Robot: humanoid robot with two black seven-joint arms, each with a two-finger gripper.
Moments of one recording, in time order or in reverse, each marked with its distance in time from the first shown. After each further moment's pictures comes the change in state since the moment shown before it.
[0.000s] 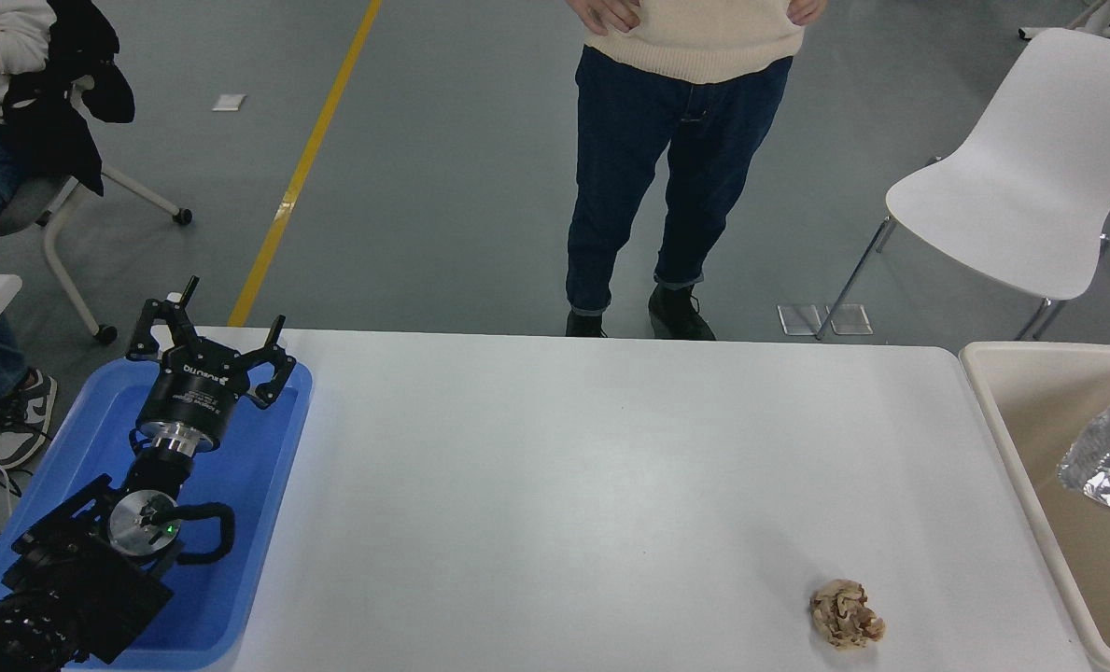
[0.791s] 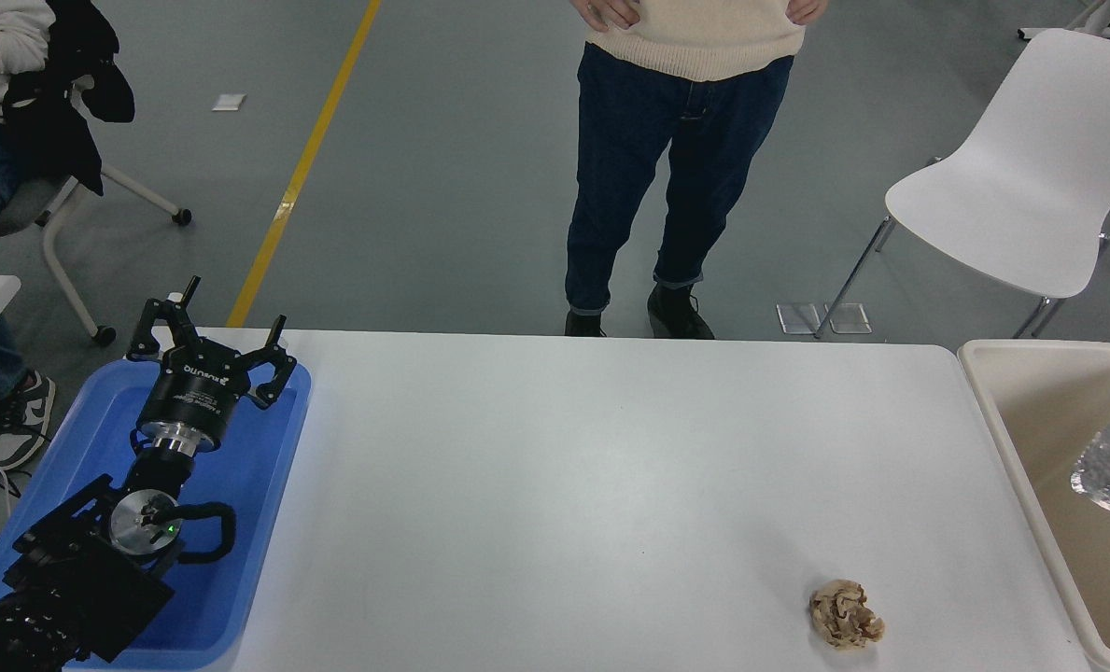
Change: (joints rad) left arm 0.000 0.000 0.000 0.000 0.001 0.000 0.000; right arm -0.145 0.166 0.084 -0.188 0.001 -0.220 -0.137
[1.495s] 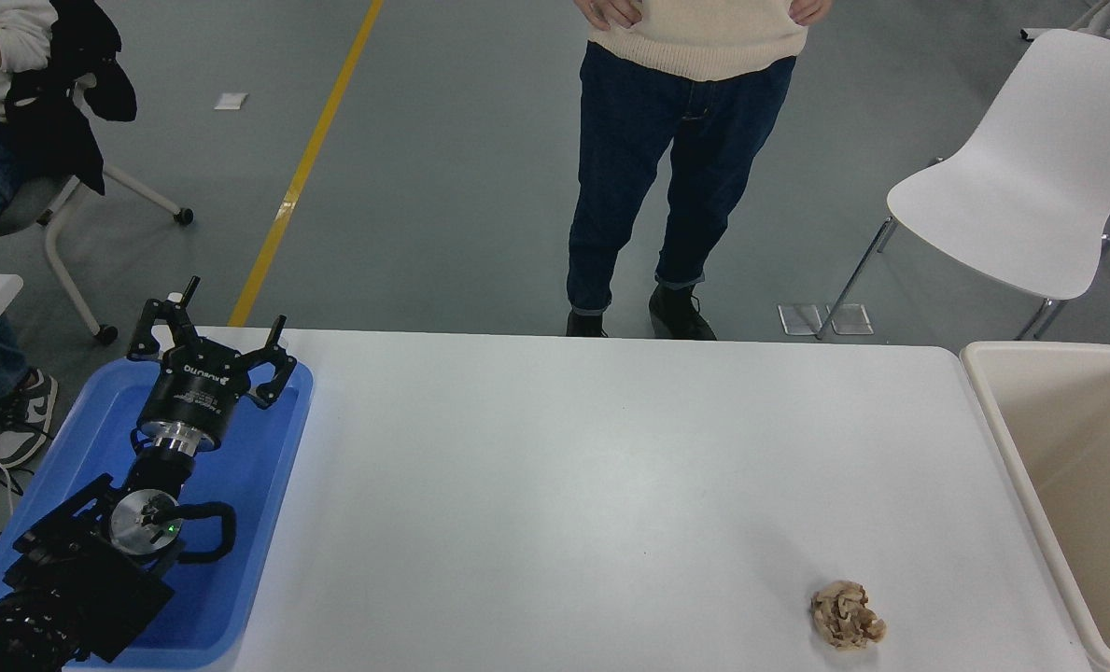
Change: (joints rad) left arm 0.000 0.000 0.000 0.000 0.000 0.000 0.000; right arm 0.165 -0.157 -0.051 0.412 -0.013 -0.033 -0.003
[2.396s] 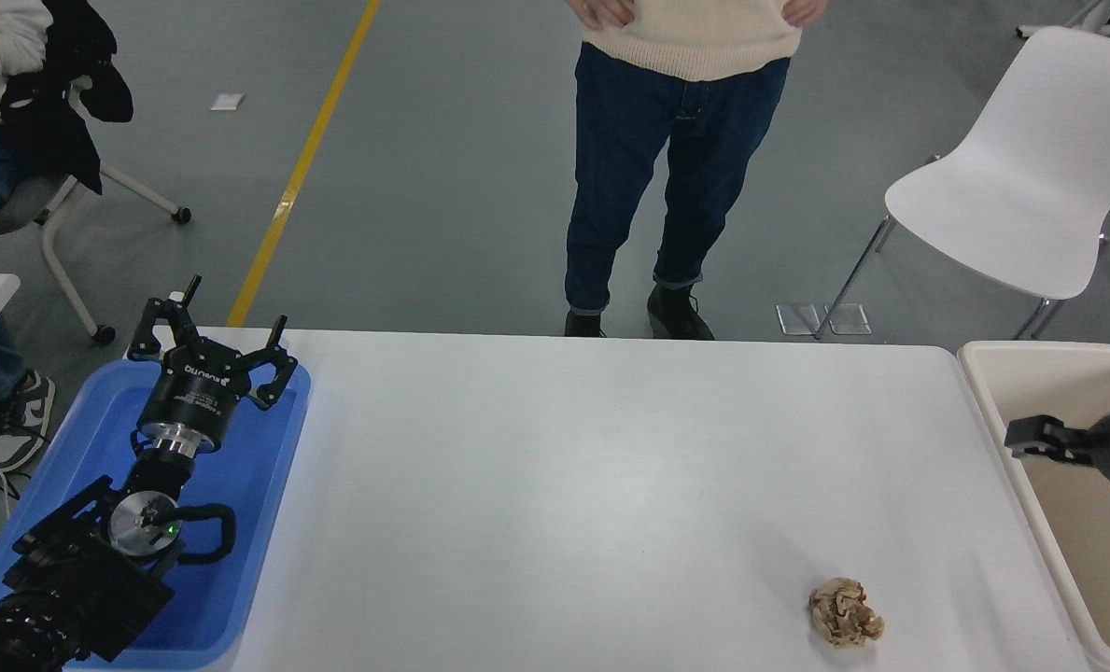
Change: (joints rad) left arm 0.000 0.000 0.000 0.000 0.001 0.000 0.004; right arm 0.845 -0.005 -0.515 0.672 0.009 0.551 0.000
